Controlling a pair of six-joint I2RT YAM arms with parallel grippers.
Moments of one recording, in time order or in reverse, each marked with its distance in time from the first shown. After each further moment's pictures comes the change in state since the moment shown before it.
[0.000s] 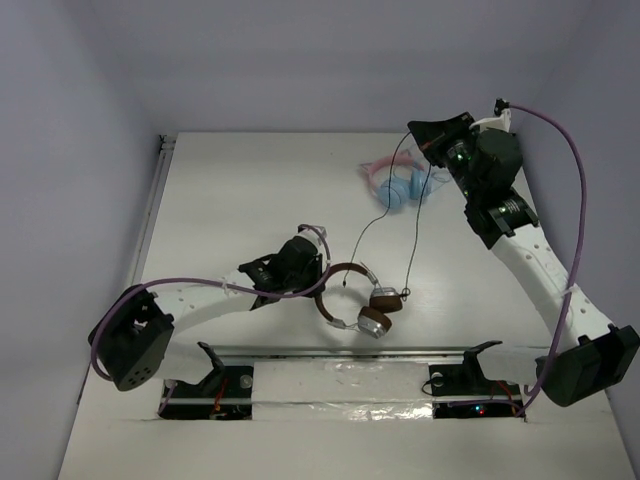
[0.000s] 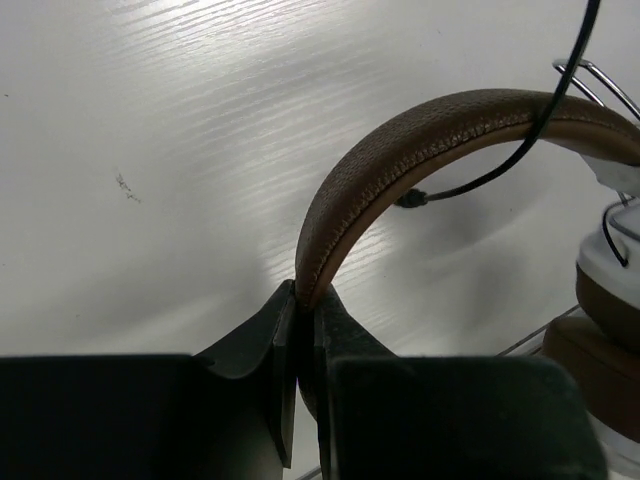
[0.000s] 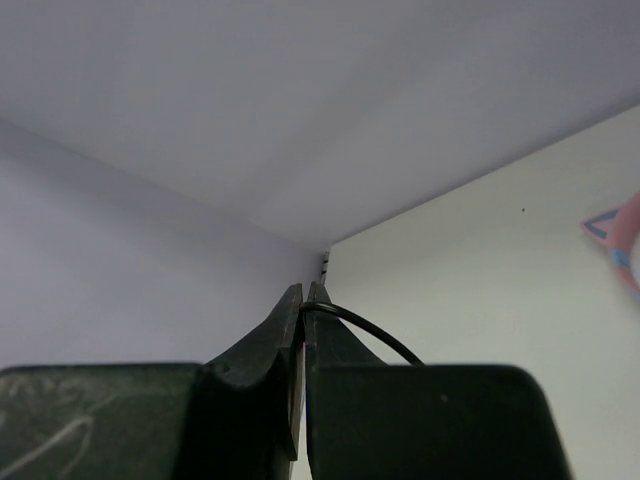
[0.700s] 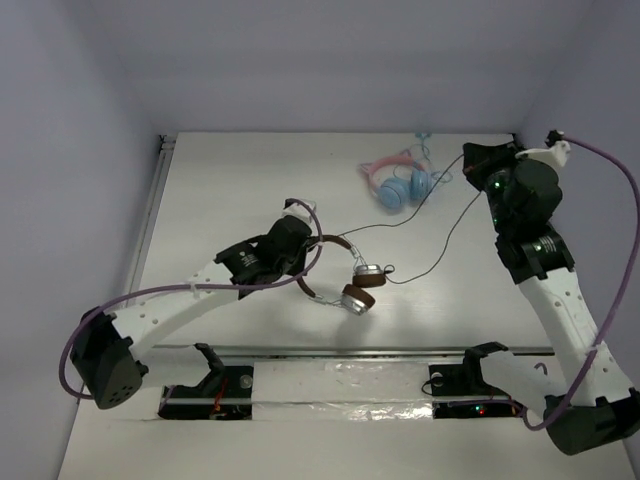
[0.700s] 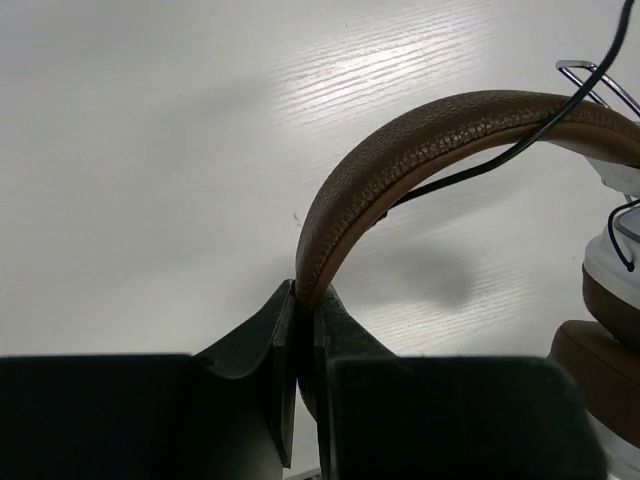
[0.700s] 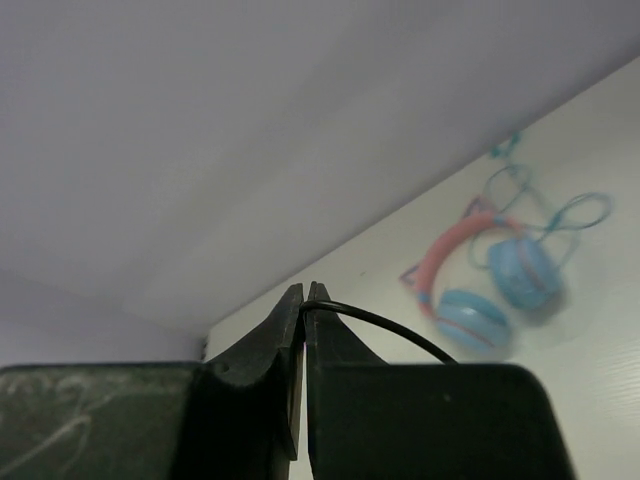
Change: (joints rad) left arm 0.000 -0.121 0.246 -0.362 -0.289 0.154; right arm -0.091 -0.239 -0.145 -0.143 0.198 -0.157
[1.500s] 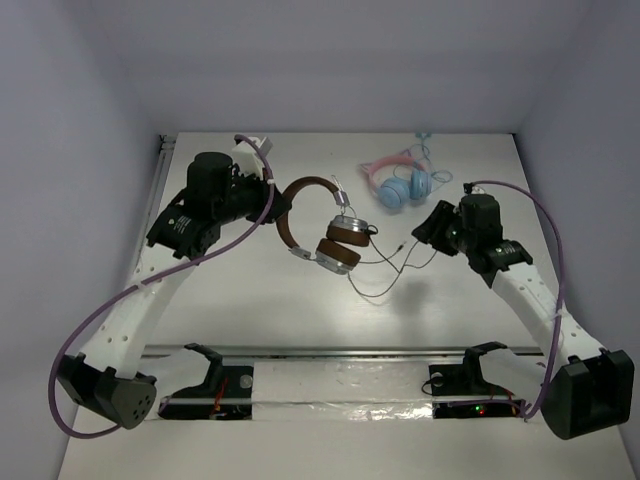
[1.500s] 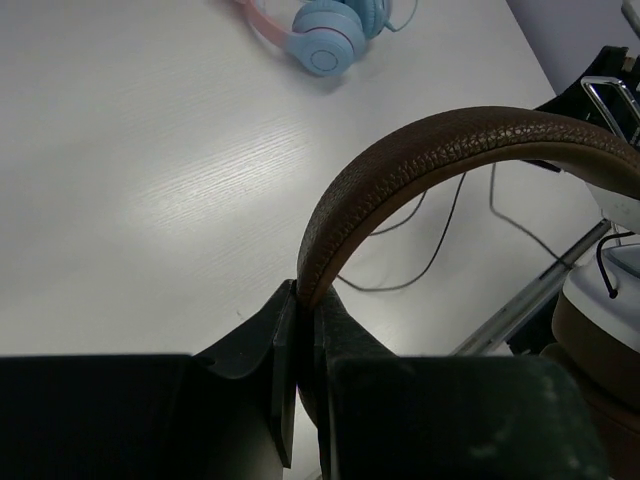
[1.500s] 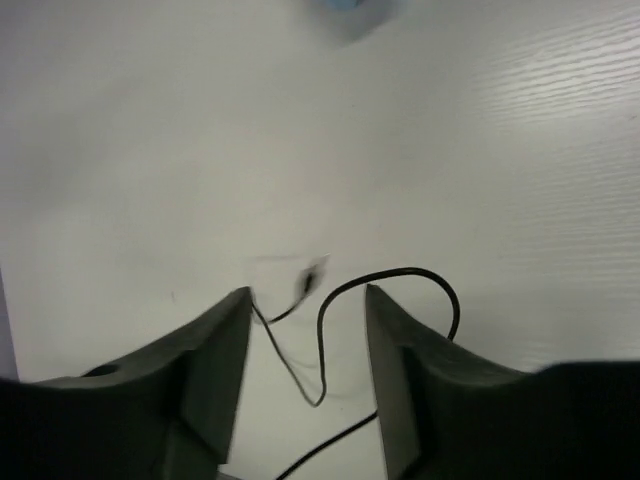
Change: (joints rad) left arm 0.439 -0.087 0.335 -0.072 0.649 0.159; right arm -0.027 0.060 -0.340 -0.230 -0.347 -0.141
